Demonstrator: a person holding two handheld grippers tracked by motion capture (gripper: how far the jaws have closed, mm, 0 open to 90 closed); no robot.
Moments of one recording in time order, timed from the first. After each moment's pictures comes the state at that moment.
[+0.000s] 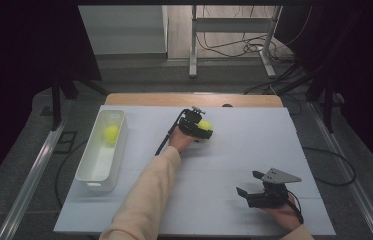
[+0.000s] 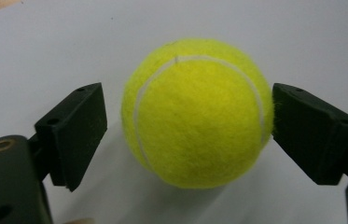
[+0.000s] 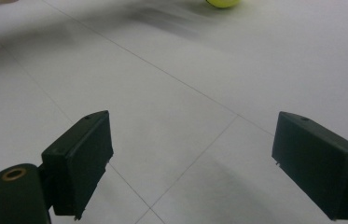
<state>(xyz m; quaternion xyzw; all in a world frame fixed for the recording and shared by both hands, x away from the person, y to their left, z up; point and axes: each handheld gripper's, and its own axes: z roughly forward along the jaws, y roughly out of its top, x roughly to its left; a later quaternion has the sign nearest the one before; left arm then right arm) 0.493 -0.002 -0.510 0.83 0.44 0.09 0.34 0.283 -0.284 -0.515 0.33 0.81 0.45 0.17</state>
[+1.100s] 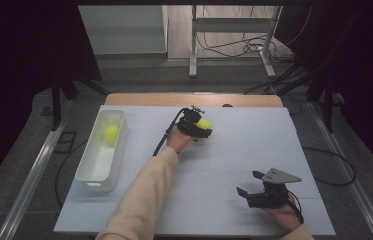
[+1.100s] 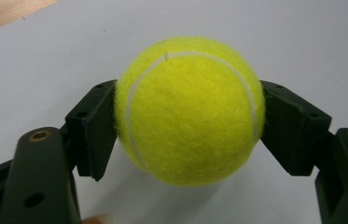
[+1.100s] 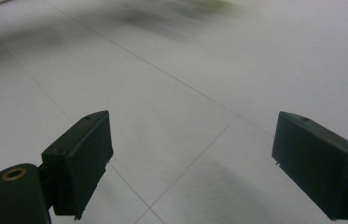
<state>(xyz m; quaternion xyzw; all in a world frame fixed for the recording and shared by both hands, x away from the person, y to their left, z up) 0.480 0.004 -0.492 0.83 0.41 0.09 0.35 0.283 -0.284 -0.515 0.33 0.81 0.45 0.17</state>
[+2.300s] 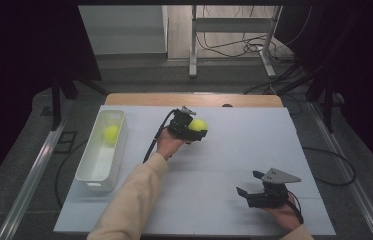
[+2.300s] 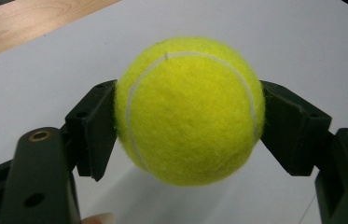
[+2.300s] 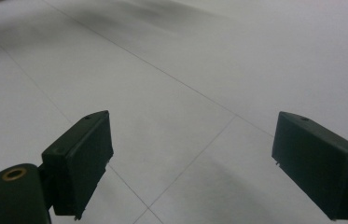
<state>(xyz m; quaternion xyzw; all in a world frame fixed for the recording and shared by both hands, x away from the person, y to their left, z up) 0.441 0.032 -0.466 0.82 0.40 0.10 0.40 0.282 -0.284 -0.515 0.33 0.81 0.44 0.17</state>
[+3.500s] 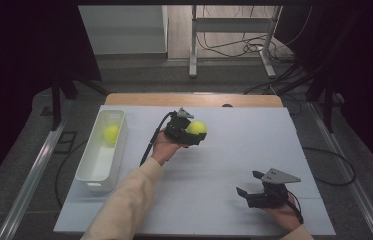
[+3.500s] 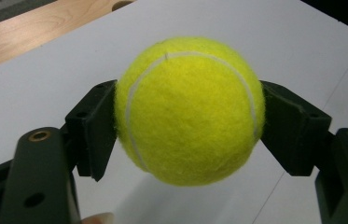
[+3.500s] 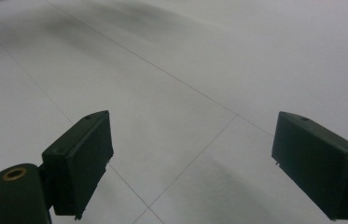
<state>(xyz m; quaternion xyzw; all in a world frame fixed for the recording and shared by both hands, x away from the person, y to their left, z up) 0.416 0.040 -0.450 0.82 0.38 0.11 0.42 0.282 -0.283 -0.515 0.33 0.81 0.44 0.17</state>
